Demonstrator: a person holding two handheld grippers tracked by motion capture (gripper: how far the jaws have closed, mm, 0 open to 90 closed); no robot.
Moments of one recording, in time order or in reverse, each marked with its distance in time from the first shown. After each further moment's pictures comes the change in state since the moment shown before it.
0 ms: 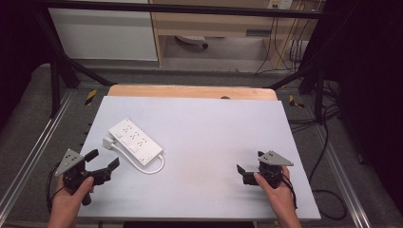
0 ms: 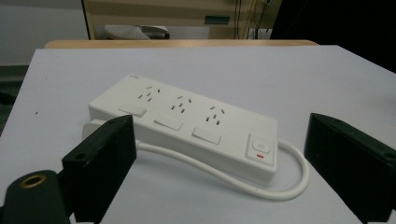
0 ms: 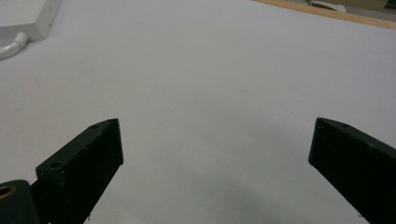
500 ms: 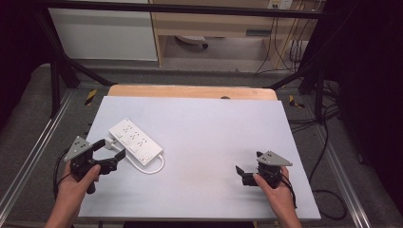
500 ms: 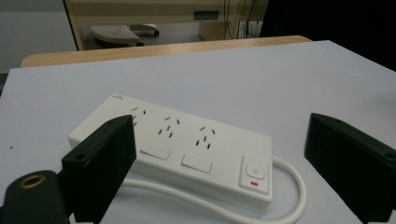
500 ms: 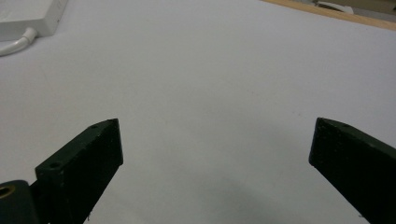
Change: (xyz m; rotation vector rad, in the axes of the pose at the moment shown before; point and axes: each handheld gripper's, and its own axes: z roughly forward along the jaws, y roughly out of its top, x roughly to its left) left arm -0.003 0.027 0.024 0.031 -0.038 0.038; right arm 0.002 0.001 0.000 0.007 0.020 -0.025
